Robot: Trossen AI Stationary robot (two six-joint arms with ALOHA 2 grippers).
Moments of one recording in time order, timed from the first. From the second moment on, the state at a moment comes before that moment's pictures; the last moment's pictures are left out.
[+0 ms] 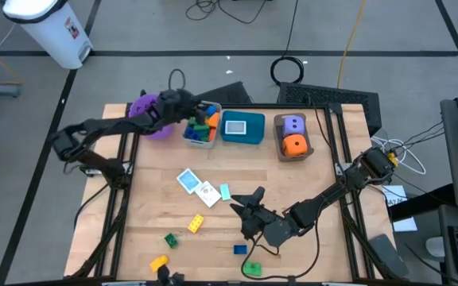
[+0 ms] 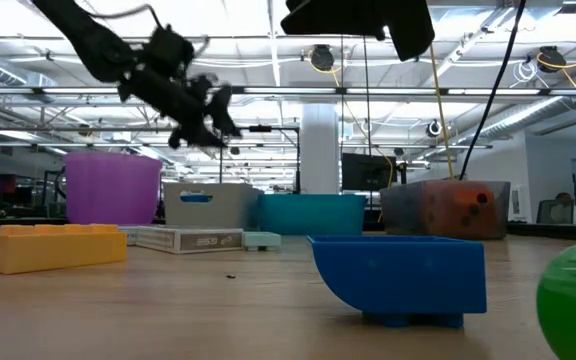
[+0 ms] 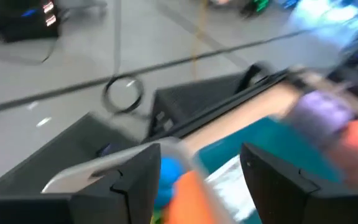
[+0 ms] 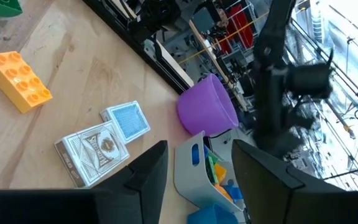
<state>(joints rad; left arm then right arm) 0.67 1.42 0.74 0.34 0.00 -0.29 0.57 1.81 1.12 0.34 1.04 -0.65</state>
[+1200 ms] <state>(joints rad) 0.05 0.55 0.10 0.78 0.21 -0.24 0.46 1.81 1.06 0.33 0.75 -0.40</state>
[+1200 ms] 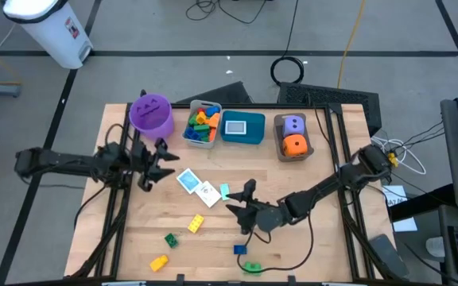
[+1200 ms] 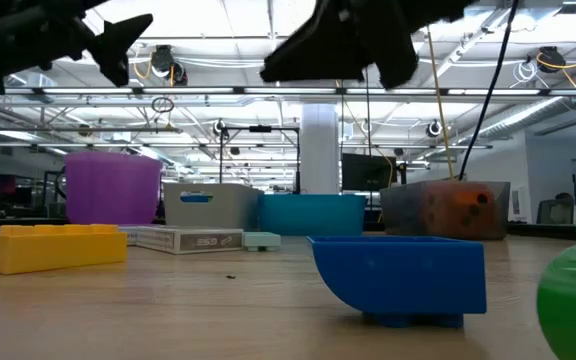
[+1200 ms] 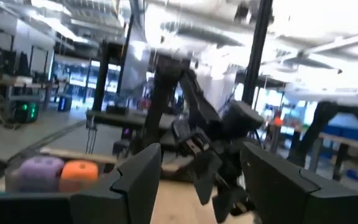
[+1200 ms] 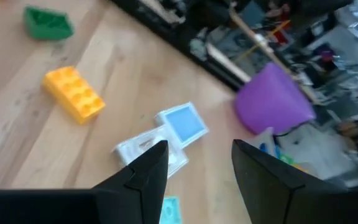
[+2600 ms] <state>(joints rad) -0.94 1.53 1.02 -0.51 -0.21 -0.37 0.42 1.81 0.92 0.55 0.67 -0.37</state>
